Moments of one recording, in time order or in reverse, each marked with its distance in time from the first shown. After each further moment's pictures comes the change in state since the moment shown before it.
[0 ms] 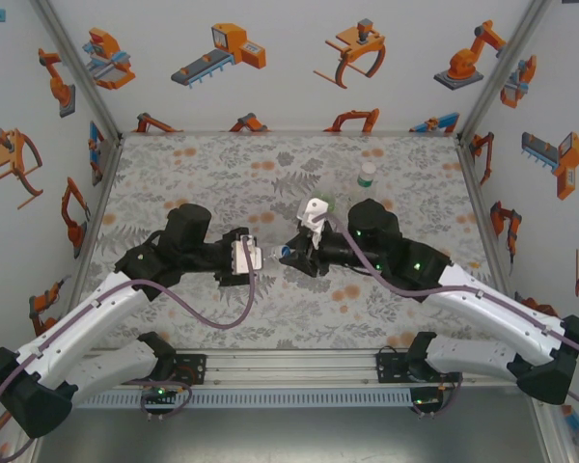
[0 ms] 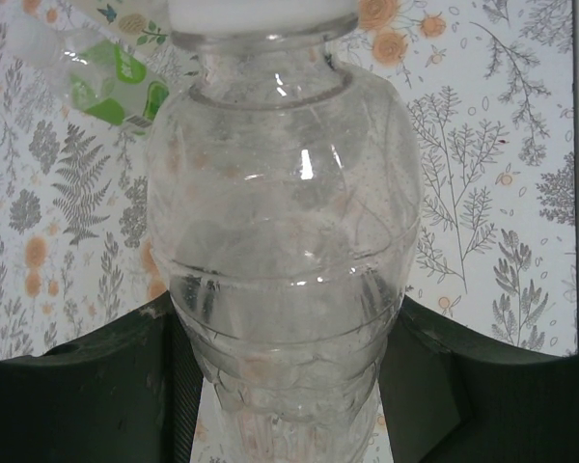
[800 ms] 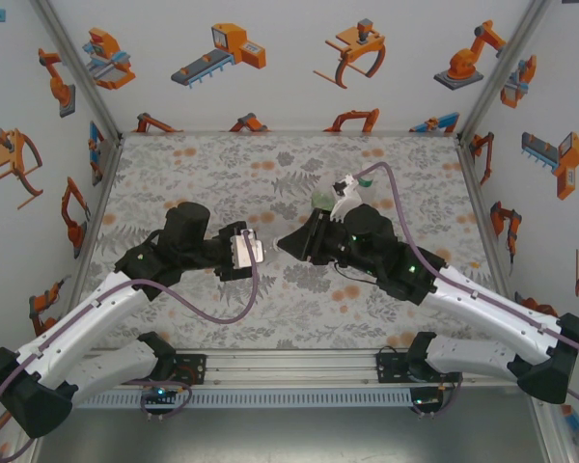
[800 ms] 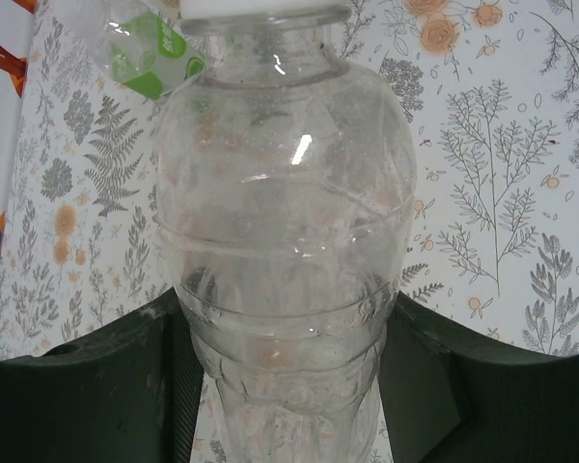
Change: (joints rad) left arm 0.001 0.000 0.000 0.036 -0.073 -0.028; right arm 0.007 0.009 -0.025 -0.013 0.324 0.958
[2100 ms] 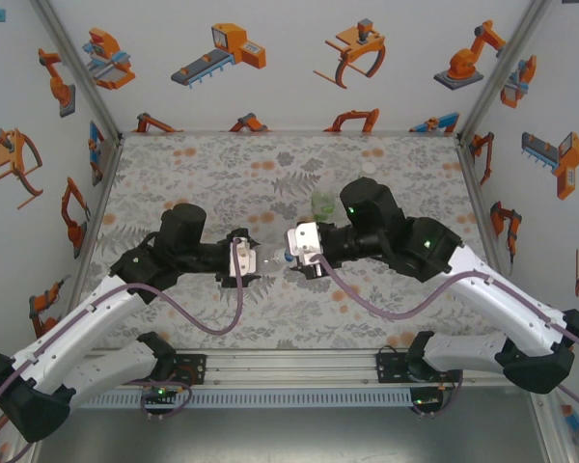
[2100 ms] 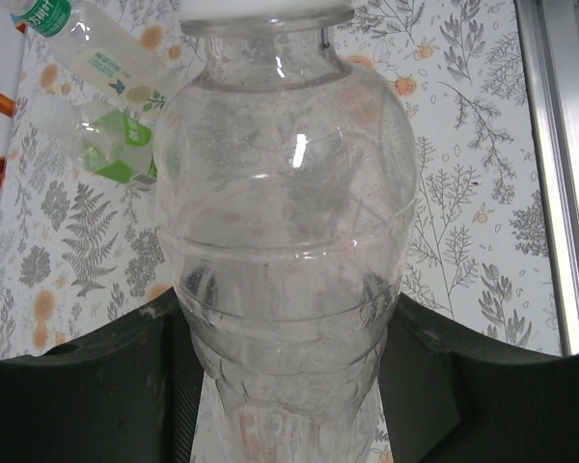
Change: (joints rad) left arm -0.002 -0.030 0.000 -0.001 0.193 0.028; right arm -0.034 0.111 0.351 -0.459 -0.579 -1.667
